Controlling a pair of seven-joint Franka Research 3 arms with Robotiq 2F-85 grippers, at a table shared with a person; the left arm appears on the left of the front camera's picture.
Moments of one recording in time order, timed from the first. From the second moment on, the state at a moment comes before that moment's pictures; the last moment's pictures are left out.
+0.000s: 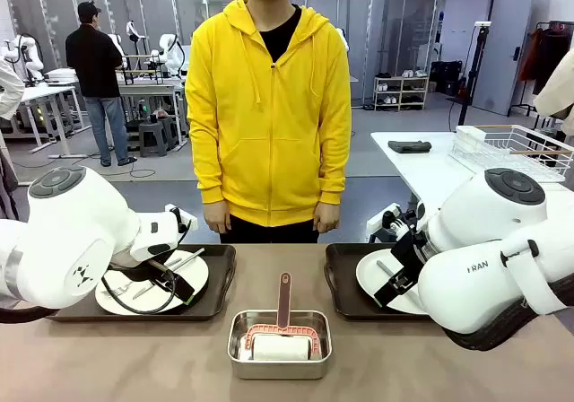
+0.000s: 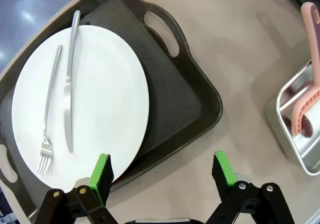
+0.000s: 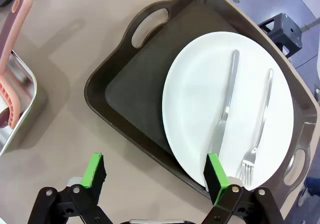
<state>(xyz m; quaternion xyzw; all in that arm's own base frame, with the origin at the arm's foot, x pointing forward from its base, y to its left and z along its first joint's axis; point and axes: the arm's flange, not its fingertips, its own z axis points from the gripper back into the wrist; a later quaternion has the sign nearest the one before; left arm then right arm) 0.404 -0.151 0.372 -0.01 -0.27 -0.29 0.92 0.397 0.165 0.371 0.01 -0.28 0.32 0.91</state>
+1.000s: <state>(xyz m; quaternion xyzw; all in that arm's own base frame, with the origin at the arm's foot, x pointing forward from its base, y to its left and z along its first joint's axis) 0.403 -0.151 0.372 -0.01 -0.27 -0.29 0.92 0.397 0.164 0.371 0.01 -0.28 0.32 0.91</state>
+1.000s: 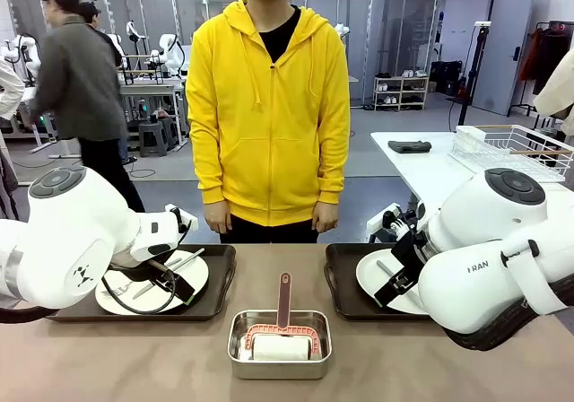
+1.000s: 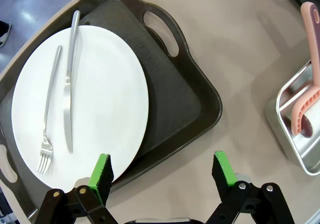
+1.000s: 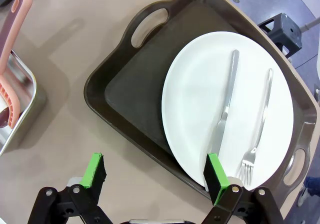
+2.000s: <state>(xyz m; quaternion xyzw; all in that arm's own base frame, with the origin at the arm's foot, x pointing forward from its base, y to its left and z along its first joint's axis) 0.422 -0.073 0.473 -0.41 -0.14 -0.28 0.86 0.420 0.151 0.472 0.38 -0.16 0.35 0.84</state>
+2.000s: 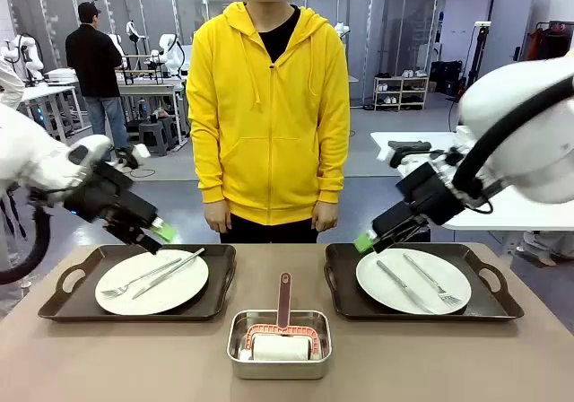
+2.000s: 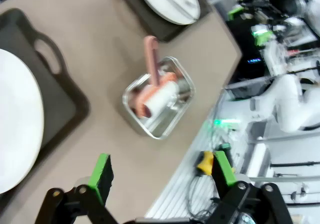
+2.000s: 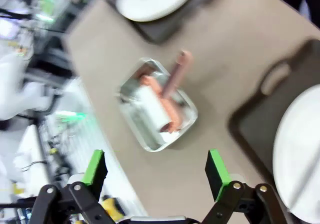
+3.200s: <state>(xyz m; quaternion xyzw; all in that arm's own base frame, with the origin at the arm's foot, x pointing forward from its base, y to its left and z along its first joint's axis) 0.453 -0.035 0.395 -0.61 -0.06 -0.19 0.77 0.456 0.056 0.389 0.64 -0.06 0.18 0.74</state>
